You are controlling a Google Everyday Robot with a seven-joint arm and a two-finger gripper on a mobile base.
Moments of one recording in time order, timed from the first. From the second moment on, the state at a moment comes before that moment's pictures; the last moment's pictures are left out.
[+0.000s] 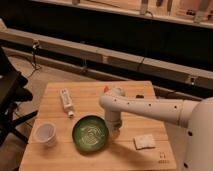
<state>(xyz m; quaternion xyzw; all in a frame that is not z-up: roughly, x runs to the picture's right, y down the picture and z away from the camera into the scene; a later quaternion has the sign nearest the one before) 0.045 0.259 0.779 -0.46 -0.07 -0.17 0.87</state>
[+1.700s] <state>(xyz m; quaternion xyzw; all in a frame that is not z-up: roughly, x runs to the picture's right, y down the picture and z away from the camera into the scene) 0.009 0.250 0.786 -0.46 -0.10 -0.22 0.85</state>
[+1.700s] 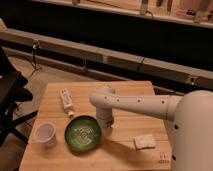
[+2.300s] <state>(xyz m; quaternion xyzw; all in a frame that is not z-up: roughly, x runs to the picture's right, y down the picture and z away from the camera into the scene) -0.002 0.248 0.786 -0.46 -0.11 -0.23 0.85</state>
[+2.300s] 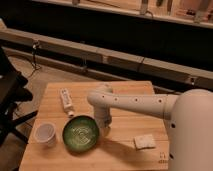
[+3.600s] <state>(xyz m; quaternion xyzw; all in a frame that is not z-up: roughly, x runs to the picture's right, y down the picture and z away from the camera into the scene) -0.012 0.246 0.785 -0.47 -0.12 -0.23 0.85</state>
